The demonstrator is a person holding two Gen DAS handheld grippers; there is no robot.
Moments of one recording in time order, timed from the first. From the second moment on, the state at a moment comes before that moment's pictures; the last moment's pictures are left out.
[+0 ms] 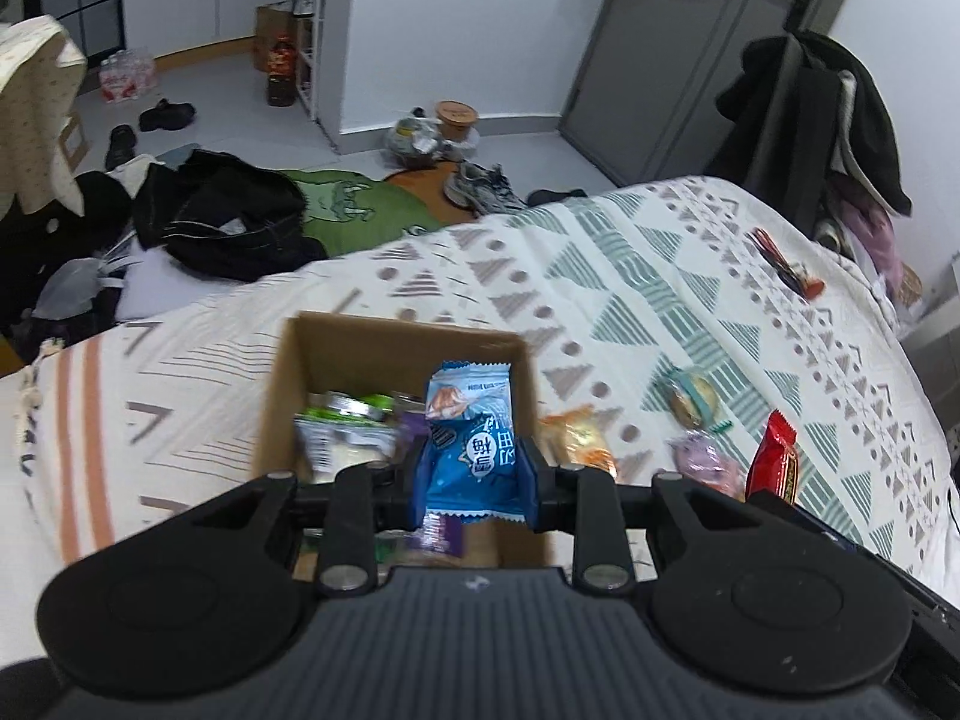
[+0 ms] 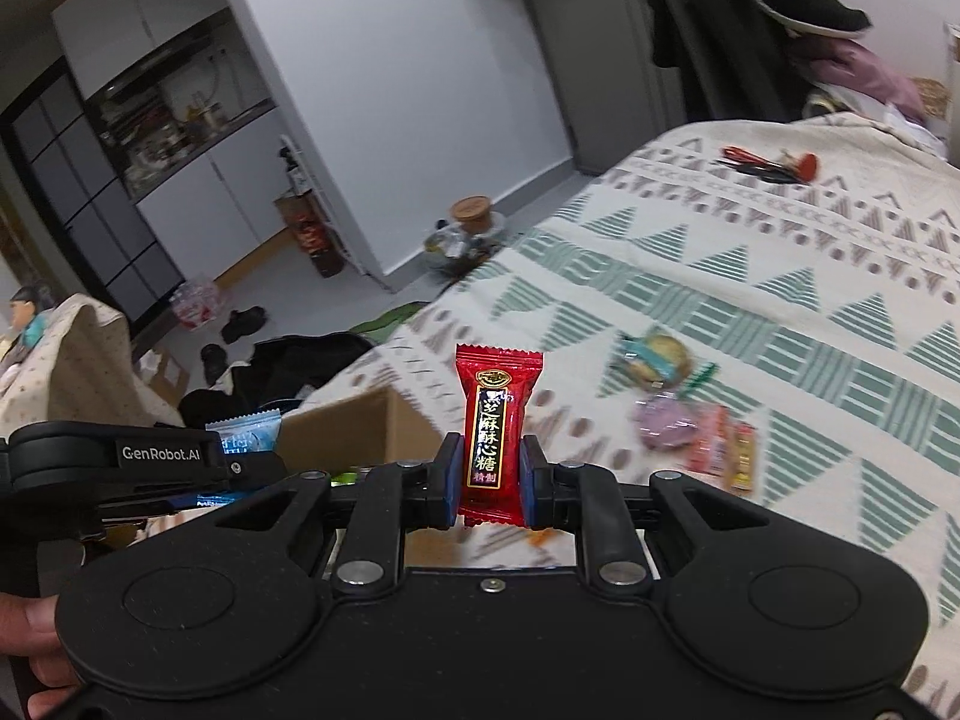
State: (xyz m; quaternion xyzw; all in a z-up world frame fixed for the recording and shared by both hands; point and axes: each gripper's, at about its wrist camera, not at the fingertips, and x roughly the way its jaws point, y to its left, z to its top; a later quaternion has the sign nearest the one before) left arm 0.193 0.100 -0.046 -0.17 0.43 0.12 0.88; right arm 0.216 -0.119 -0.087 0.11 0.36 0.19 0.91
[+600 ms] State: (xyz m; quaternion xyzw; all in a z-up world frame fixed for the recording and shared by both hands) left arm 0.180 0.167 -0.029 -0.19 0.41 0.13 0.88; right arm 0.220 -0.037 -0.079 0.08 0.37 0.25 0.89
